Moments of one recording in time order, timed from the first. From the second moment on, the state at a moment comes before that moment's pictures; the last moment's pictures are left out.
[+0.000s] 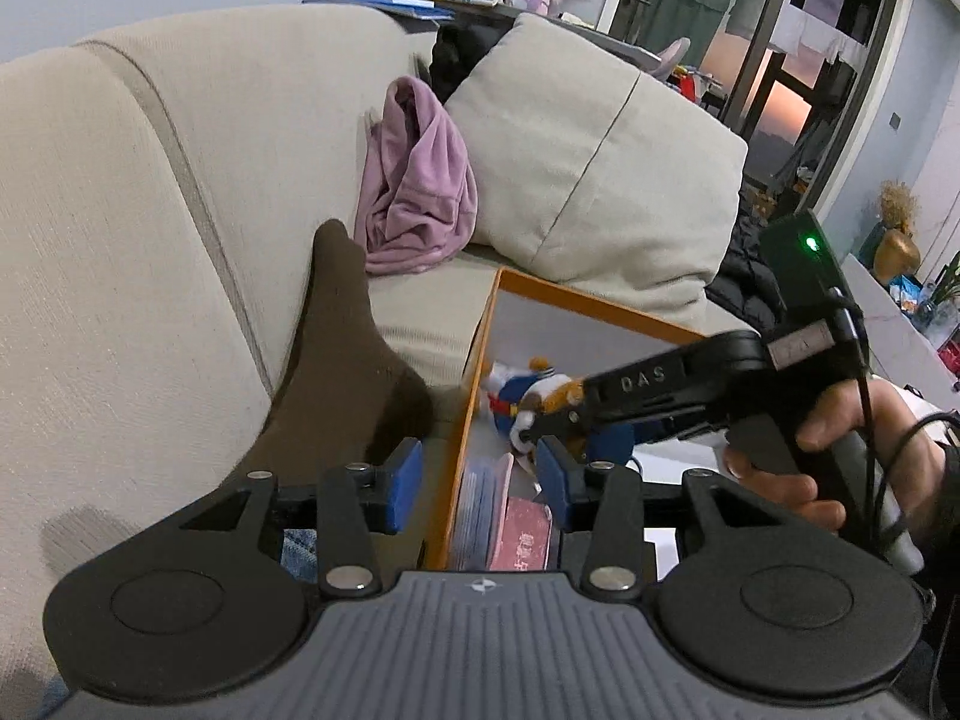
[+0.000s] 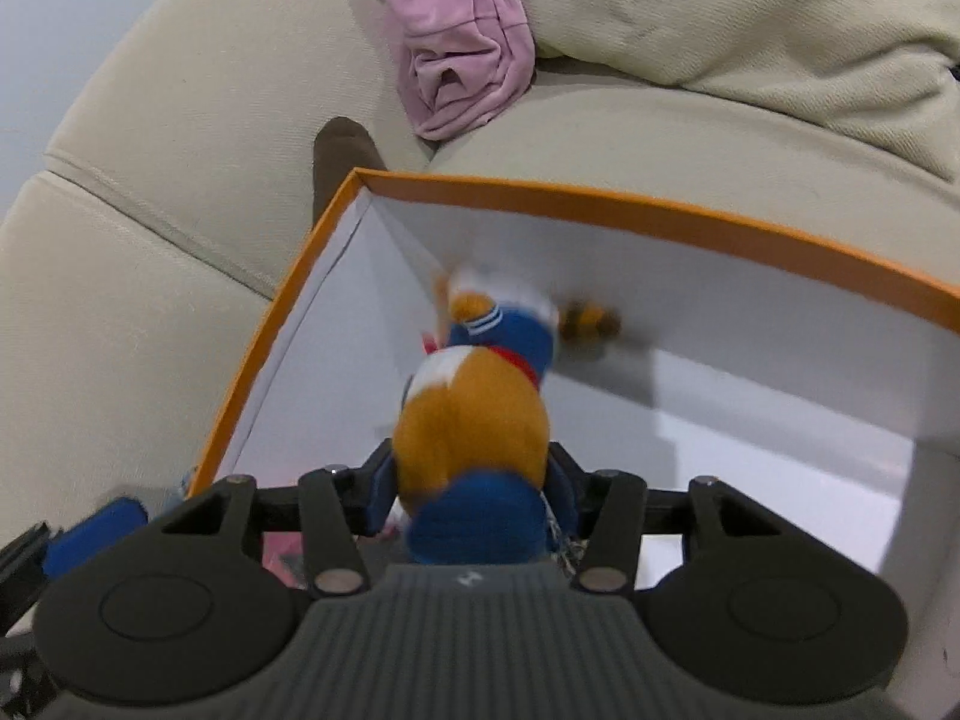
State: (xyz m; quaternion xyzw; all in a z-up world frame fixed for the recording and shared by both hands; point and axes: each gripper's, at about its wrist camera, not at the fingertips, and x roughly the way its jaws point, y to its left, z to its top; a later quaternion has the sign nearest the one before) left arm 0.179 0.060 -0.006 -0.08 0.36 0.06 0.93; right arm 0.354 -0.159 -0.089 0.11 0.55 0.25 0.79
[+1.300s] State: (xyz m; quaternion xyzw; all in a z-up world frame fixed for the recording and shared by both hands) left arm 0.149 0.046 0.016 -0.07 0.35 0.06 0.93; right arm 0.313 -0.168 -0.040 0.11 0.51 0.28 0.81
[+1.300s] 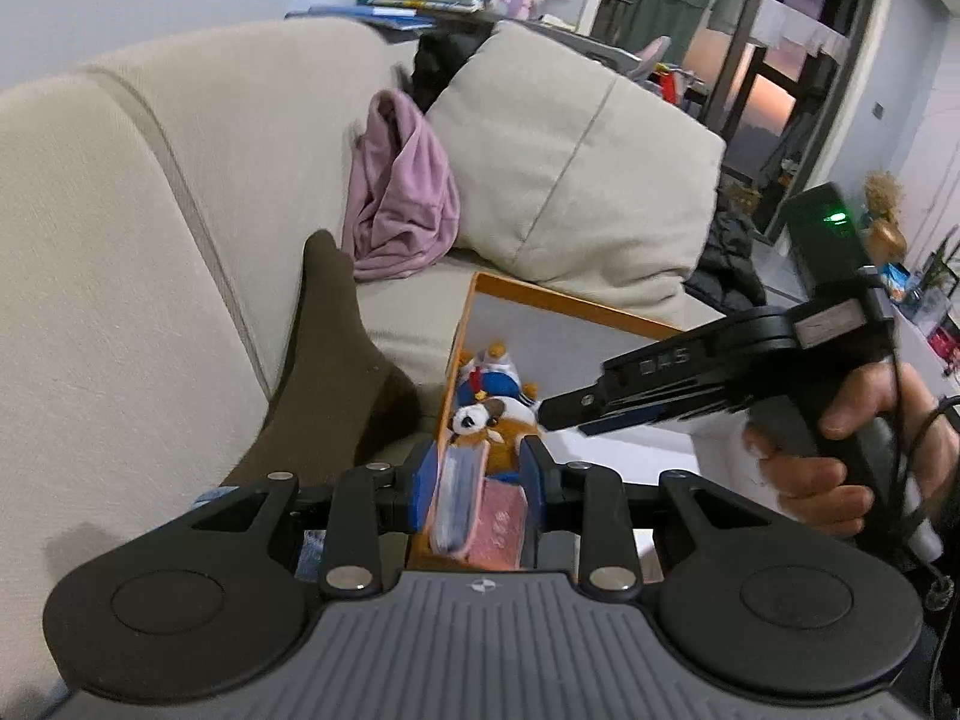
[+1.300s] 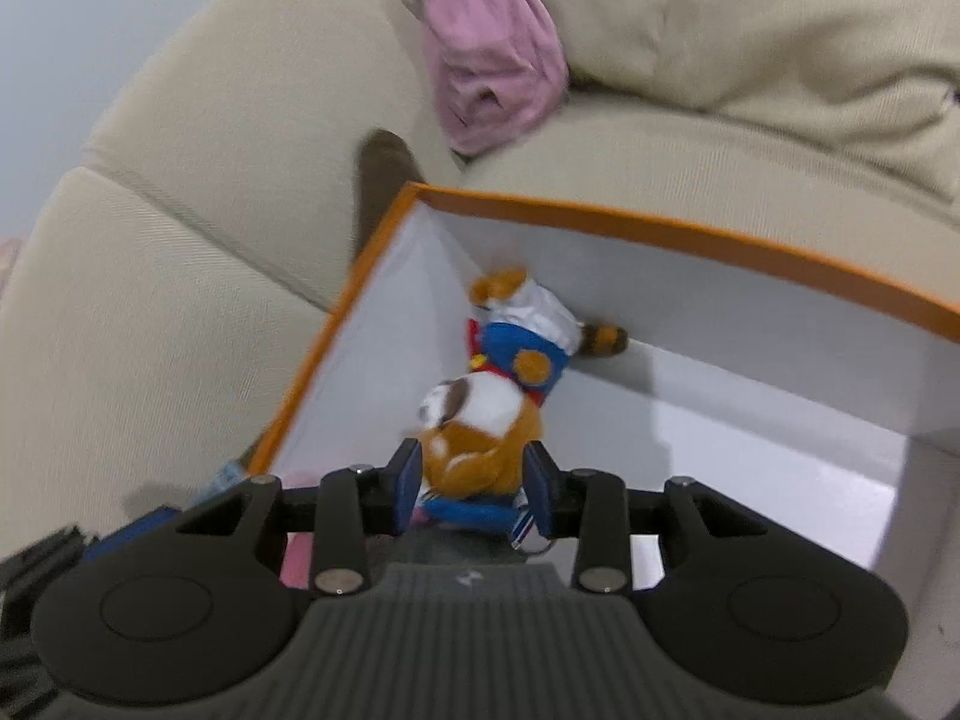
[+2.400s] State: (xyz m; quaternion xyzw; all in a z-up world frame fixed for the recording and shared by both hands) left arm 0.092 -0.028 -0.078 0.15 0.66 0.00 0.74; right arm 0.072 -0.255 -0.088 -0.04 0.43 0.20 0.88
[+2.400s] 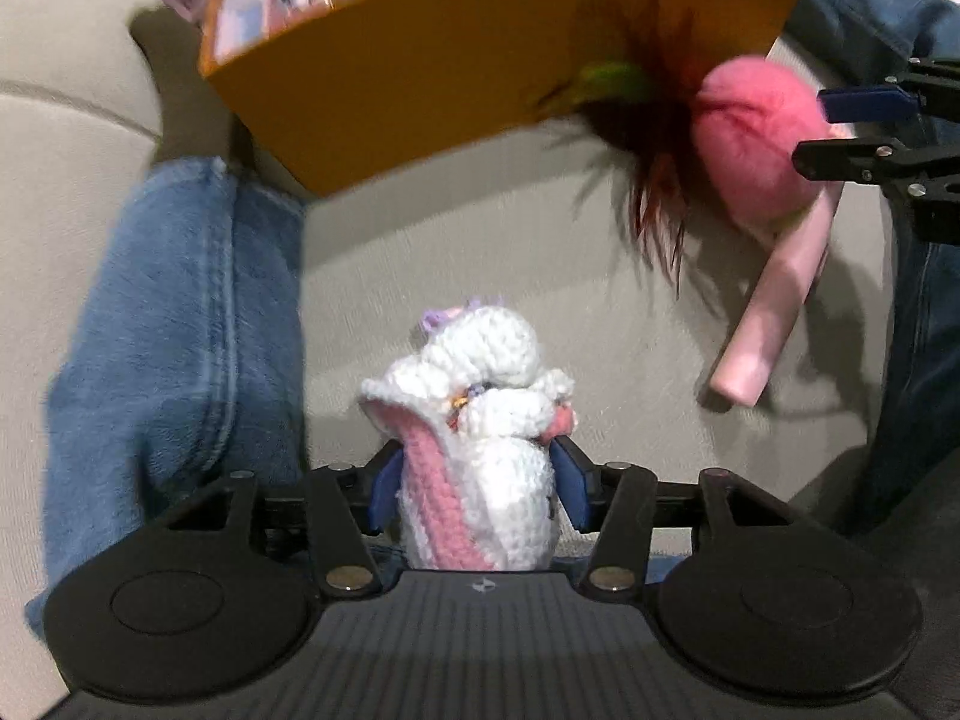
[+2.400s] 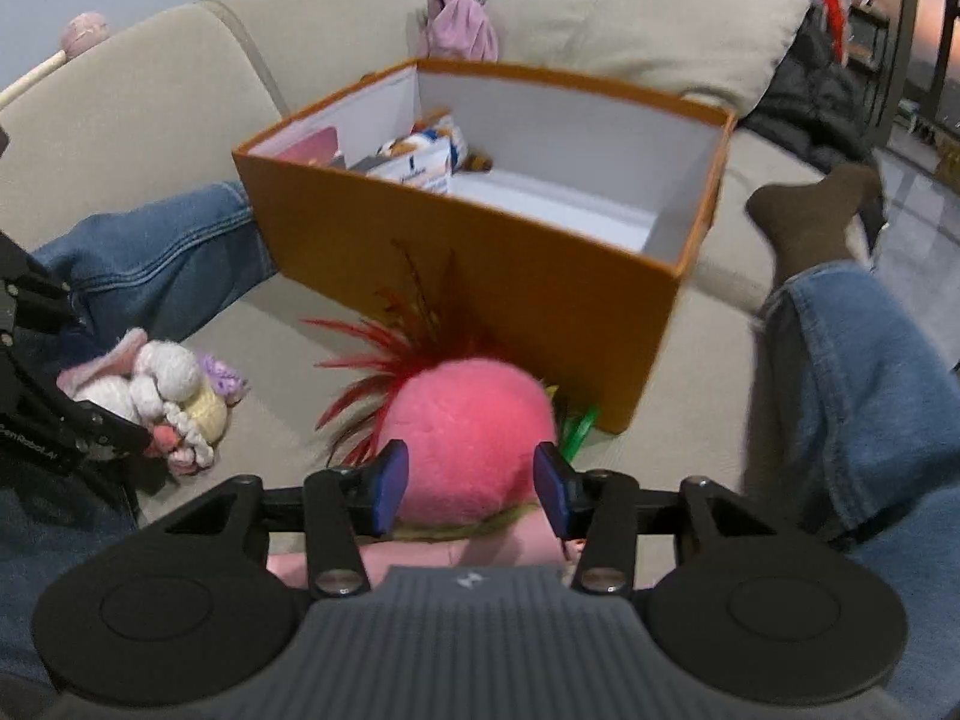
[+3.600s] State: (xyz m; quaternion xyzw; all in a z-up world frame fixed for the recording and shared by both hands) left arm 0.096 0.001 0.043 -0.09 0.42 -0.04 0.90; right arm 0.091 -0.271 -0.027 0.08 0.36 0.27 0.89
